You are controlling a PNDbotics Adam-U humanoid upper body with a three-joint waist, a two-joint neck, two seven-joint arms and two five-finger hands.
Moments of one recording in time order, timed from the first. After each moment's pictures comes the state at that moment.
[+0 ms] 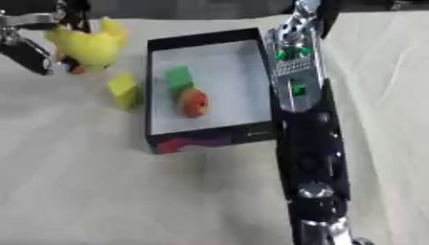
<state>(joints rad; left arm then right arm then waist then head) -1.08 0.74 -0.58 -1.43 -0.56 -0.13 -0.61 -0.87 0.12 -0.11 -1.52 0.68 0.15 -0.64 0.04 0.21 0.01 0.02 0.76</state>
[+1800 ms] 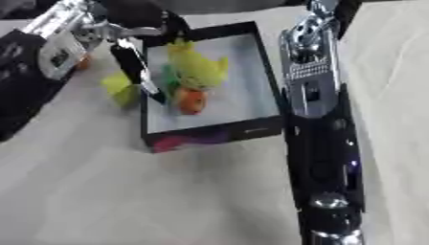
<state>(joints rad) -1.11 0.56 -0.50 -1.24 -0.69 -0.30 -0.57 -0.90 0.15 -0.09 -1.51 0.67 0.14 -0.62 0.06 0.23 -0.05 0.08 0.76</state>
